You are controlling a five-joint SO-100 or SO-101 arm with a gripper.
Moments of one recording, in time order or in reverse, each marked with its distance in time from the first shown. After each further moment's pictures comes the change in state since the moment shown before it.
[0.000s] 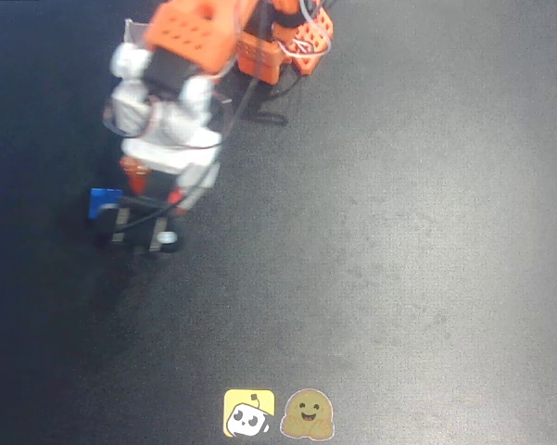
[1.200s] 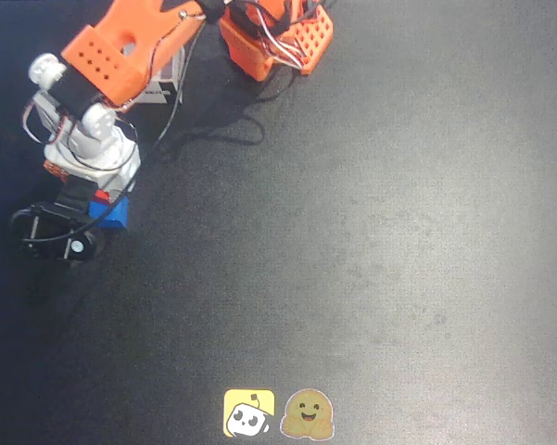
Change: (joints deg) arm 14.4 -20.7 -15.6 0.4 -11.1
